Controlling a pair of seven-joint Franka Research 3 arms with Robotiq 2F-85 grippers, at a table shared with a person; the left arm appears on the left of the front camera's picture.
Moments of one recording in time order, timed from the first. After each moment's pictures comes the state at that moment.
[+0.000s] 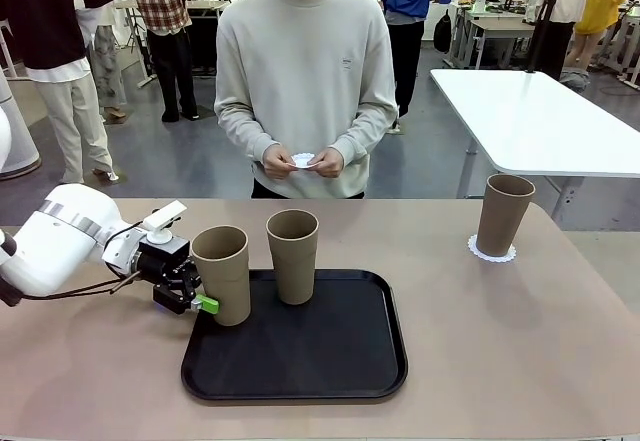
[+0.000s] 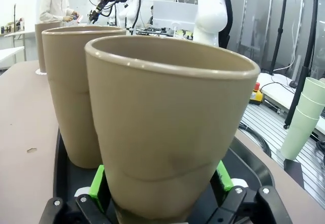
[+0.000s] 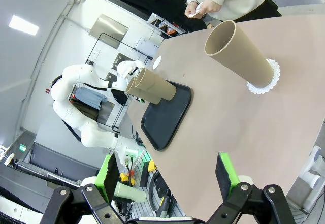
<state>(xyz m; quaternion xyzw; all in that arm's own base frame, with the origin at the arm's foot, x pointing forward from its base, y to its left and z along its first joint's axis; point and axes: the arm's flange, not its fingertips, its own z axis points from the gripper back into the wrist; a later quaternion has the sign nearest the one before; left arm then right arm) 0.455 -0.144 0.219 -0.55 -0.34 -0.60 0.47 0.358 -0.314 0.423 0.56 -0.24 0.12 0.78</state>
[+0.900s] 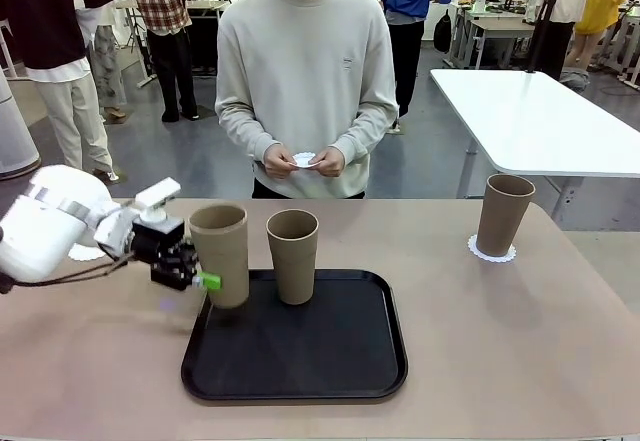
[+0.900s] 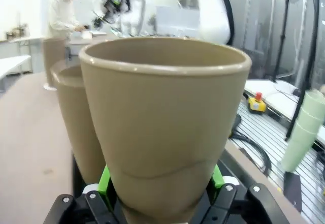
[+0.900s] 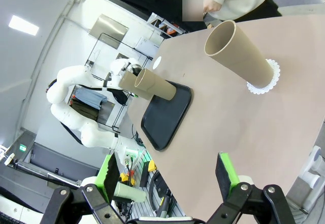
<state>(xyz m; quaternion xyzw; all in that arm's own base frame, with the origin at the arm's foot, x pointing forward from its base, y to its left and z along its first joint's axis) 0.458 -0.141 0.277 -0.54 -0.36 -0.59 0.47 0.358 -0.314 0.423 0.56 -0.24 0.12 0.78</state>
